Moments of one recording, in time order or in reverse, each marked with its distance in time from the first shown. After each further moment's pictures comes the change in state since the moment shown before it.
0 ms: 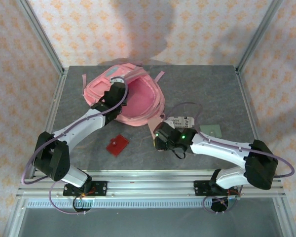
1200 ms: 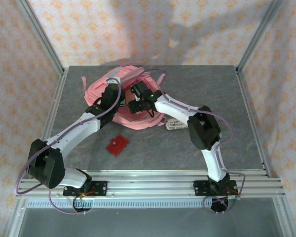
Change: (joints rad) left arm 0.012 -0.085 -0.047 0.000 0.095 -0.051; right arm -0.229 0.771 0.830 0.084 -0.155 -0.484
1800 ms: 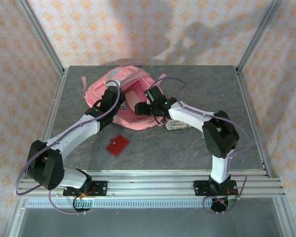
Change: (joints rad) left arm 0.000 -0.019 -0.048 0.021 0.038 -0.039; right arm -0.043 -0.231 -0.357 0.201 -0.170 0.359
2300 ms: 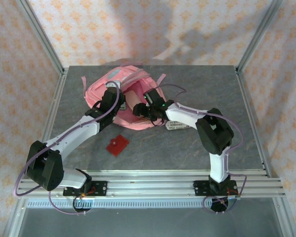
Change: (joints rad) left arm -0.001 -0.008 -0.014 0.003 0.023 -0.015; right arm -0.003 0.079 0.002 0.079 -0.095 0.240
